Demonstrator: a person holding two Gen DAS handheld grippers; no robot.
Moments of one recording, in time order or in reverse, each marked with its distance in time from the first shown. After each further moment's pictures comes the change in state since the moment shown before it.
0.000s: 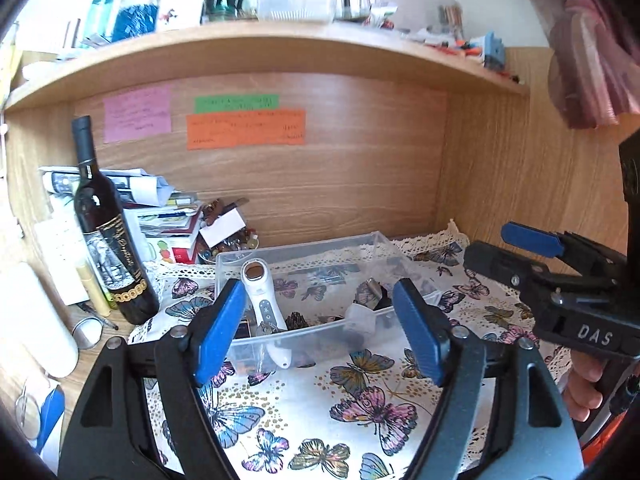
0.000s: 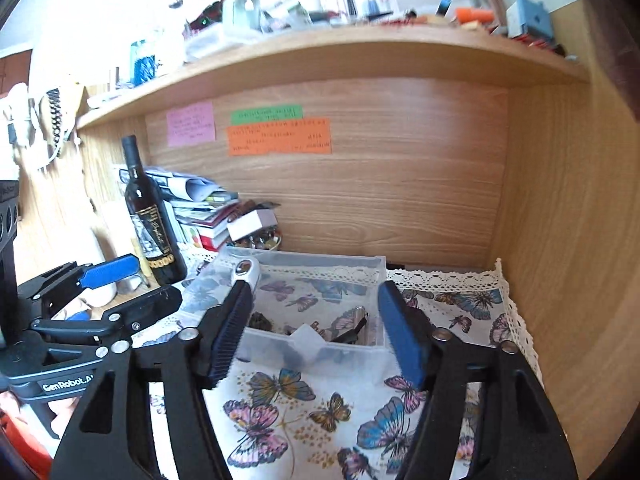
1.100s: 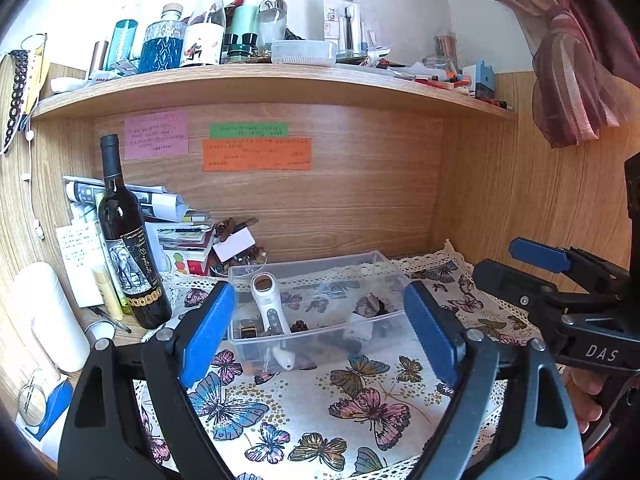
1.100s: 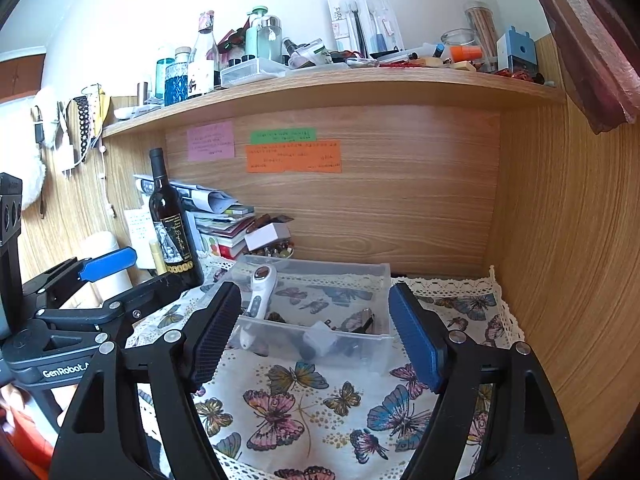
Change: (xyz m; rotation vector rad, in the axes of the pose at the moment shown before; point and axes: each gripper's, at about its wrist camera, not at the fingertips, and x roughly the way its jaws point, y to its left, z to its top) left arm -0.035 -0.003 -0.007 -0.013 -0.086 0.021; right arm -0.034 0.015 -0.012 -0.012 -0.067 0.006
